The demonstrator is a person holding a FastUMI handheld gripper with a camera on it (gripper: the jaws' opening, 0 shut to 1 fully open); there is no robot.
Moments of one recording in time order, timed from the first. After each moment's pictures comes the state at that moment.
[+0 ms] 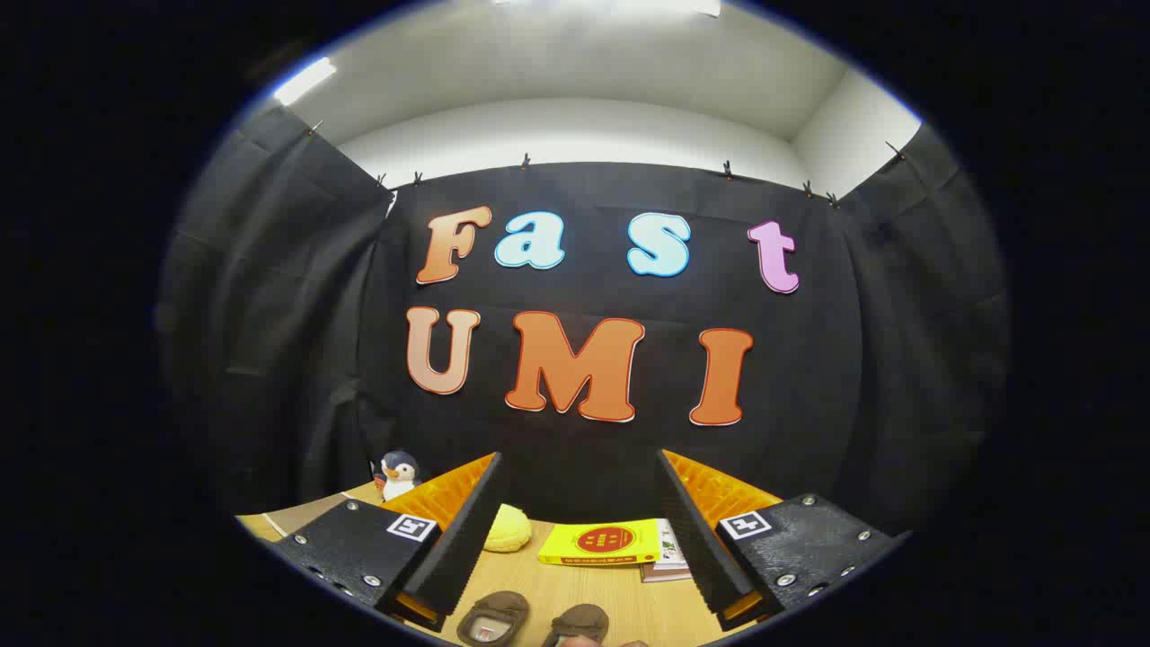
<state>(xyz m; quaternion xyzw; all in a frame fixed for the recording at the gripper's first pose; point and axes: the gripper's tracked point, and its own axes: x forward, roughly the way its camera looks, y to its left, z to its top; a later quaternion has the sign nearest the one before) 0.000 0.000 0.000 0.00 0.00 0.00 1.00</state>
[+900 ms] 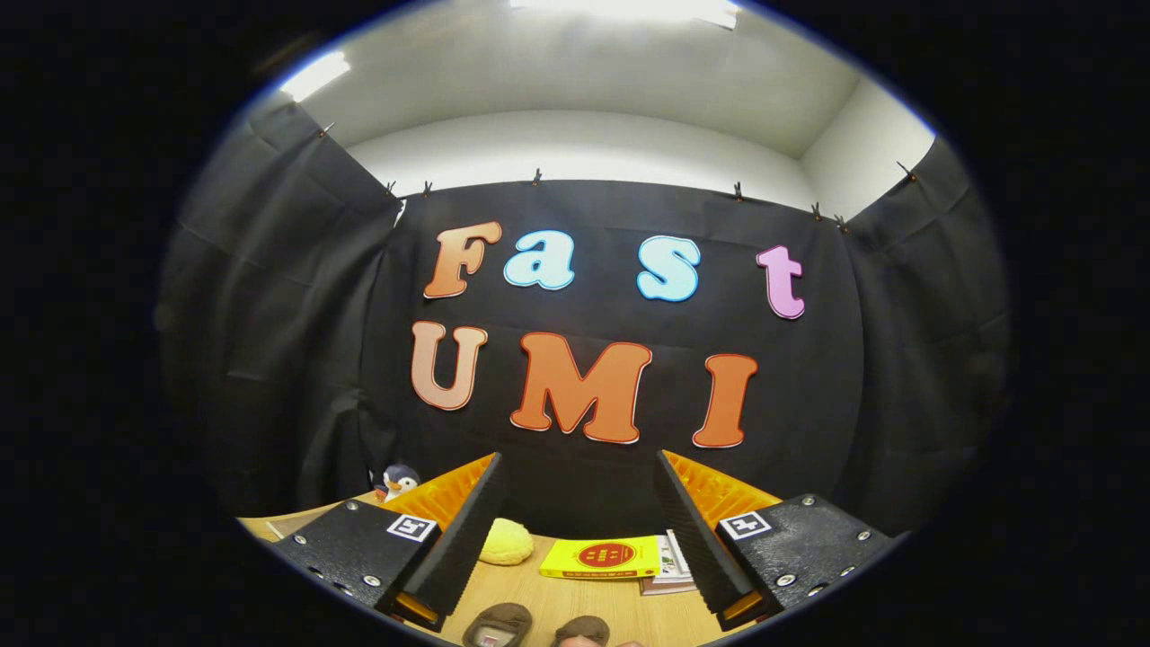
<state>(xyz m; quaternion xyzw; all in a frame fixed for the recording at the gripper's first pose) 0.003 0.027 0.022 -0.01 -0.01 0.01 1.00</state>
